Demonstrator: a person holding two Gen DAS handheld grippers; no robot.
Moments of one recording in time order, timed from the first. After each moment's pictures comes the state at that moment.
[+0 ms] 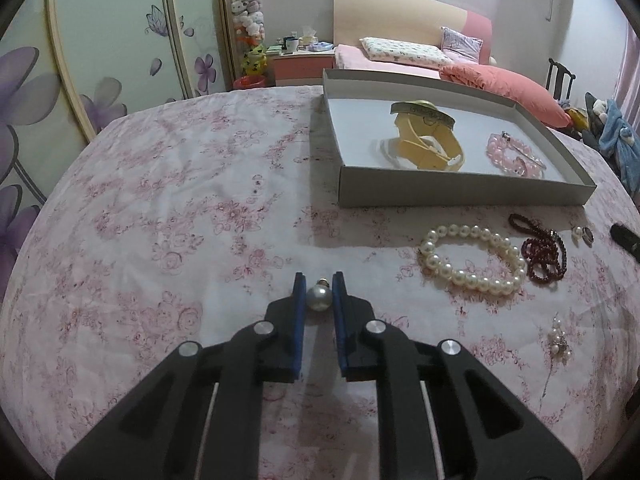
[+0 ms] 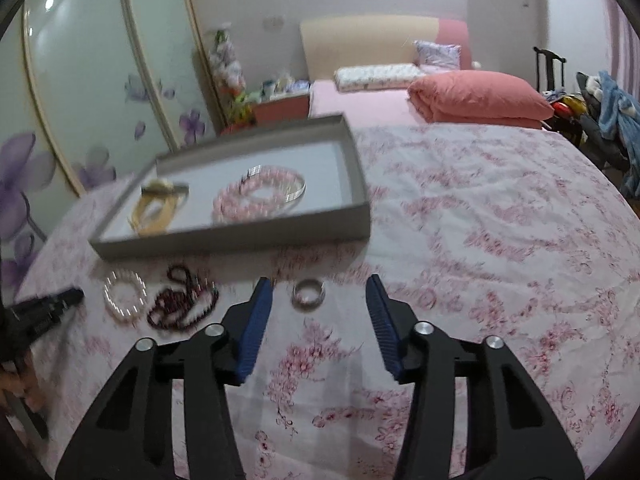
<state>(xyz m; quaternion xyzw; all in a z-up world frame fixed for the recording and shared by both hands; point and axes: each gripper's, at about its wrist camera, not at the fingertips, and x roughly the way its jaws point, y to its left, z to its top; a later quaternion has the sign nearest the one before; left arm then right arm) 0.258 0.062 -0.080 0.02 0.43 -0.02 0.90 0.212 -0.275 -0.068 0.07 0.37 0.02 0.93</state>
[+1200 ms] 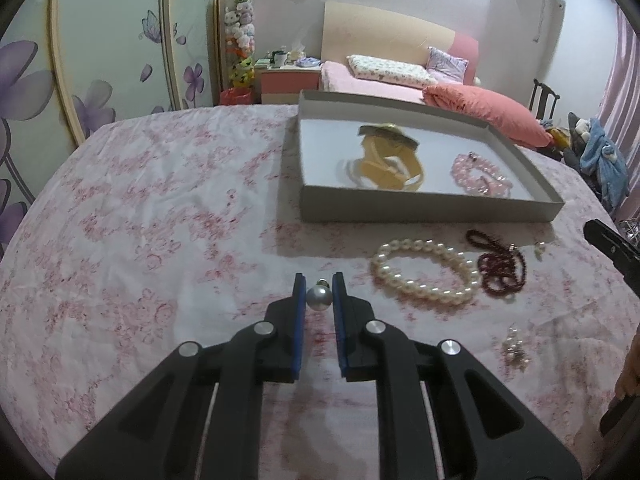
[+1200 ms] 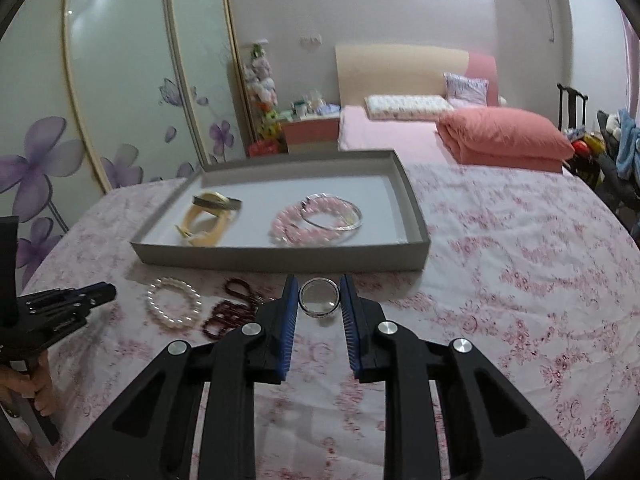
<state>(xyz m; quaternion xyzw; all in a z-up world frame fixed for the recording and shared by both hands) 0.240 0.042 -0.064 -0.01 0.40 -0.05 0.91 0.193 -0.237 -0.036 0.05 0.30 0.06 0.95</state>
